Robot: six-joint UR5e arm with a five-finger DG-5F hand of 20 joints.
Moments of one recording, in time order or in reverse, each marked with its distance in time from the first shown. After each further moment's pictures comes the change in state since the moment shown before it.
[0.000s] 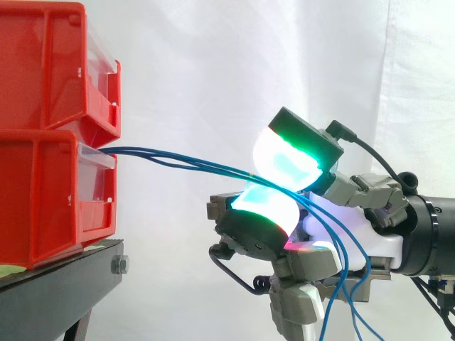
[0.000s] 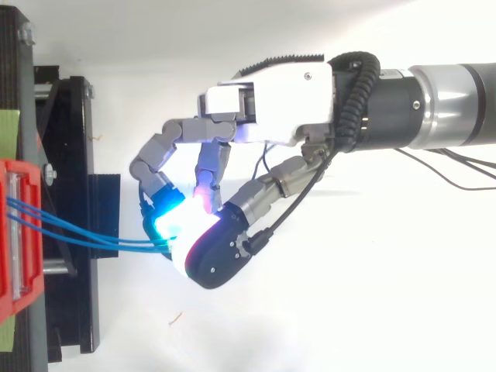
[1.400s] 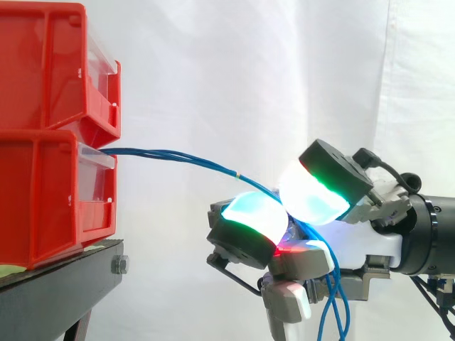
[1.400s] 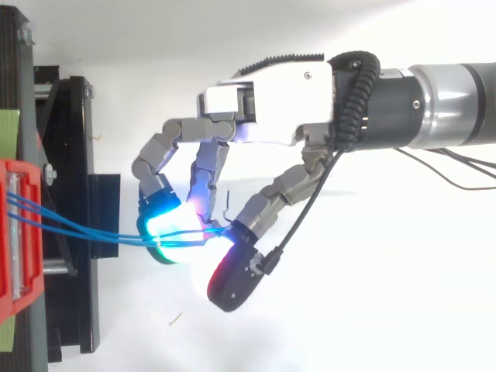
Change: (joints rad) arm 0.000 0.000 0.001 0.003 0.000 0.000
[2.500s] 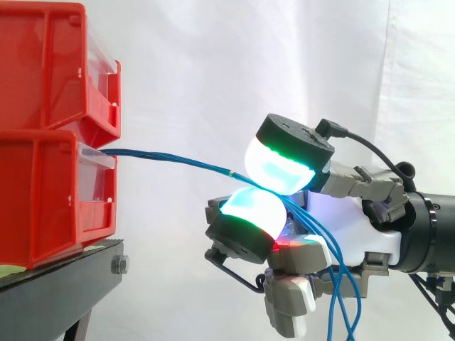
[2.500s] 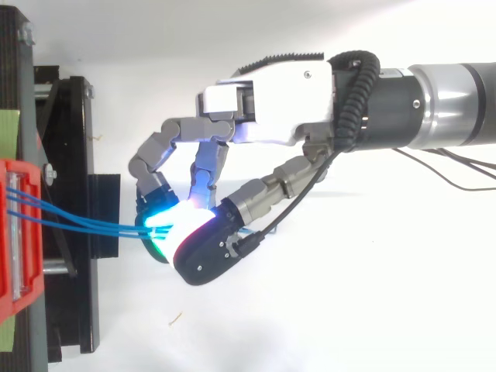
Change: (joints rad) arm 0.000 0.000 0.002 0.005 0.000 0.009
